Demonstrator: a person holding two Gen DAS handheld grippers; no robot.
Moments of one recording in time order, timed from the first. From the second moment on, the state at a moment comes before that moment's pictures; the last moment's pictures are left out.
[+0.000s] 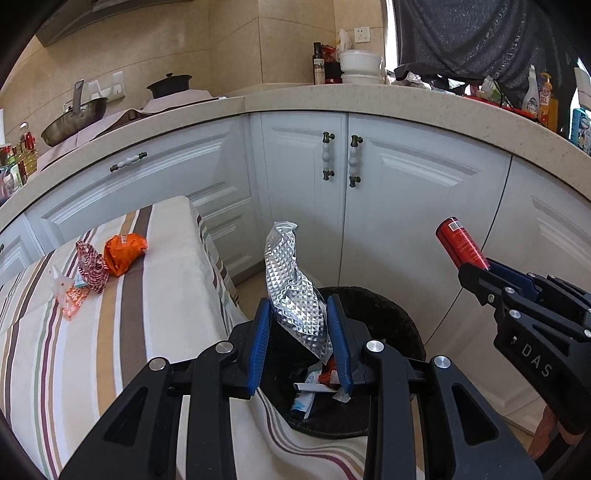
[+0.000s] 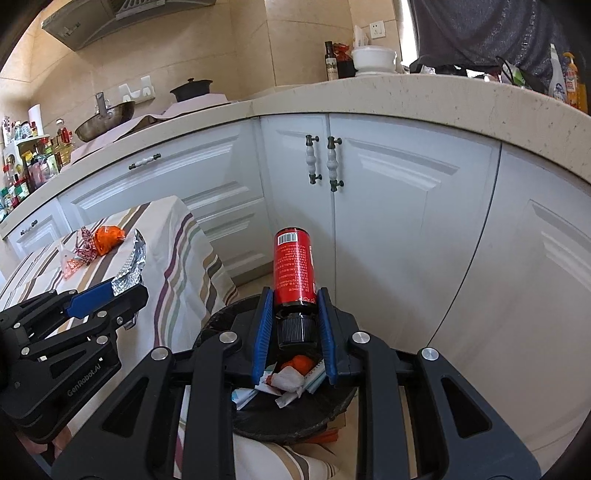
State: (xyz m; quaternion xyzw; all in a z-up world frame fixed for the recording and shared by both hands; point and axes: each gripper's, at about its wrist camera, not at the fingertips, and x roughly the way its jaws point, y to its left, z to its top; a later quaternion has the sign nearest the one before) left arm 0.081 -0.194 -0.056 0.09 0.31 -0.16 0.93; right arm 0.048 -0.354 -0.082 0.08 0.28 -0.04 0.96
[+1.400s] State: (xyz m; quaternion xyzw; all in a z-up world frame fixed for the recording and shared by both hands) left arm 0.117 -0.011 -0.032 -0.01 0.34 0.03 0.94; right arm 0.116 -0.232 -0.050 0.05 0.27 0.09 0.96
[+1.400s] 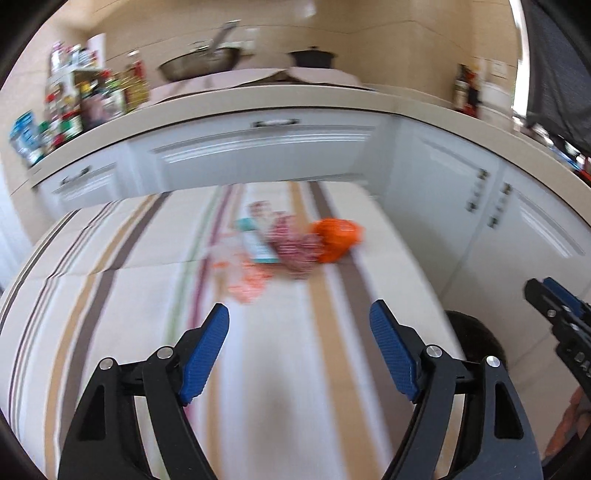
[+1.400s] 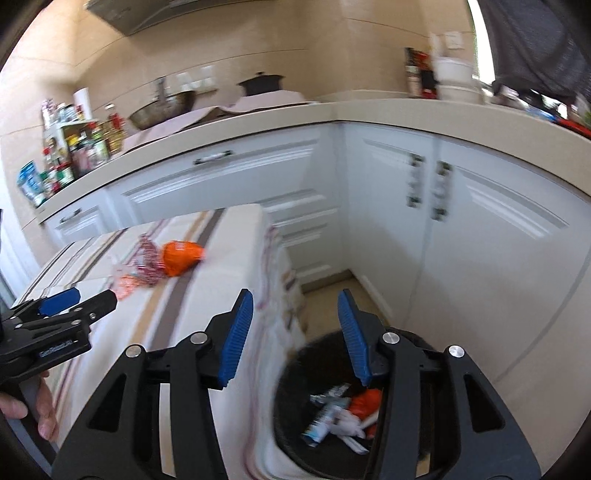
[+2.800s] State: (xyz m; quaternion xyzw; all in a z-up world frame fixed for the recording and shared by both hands) left arm 0.179 0.062 -0.060 -0.03 0.39 0.05 0.92; right arm 0.159 -0.160 -0.056 0.03 0.30 0.16 0.94
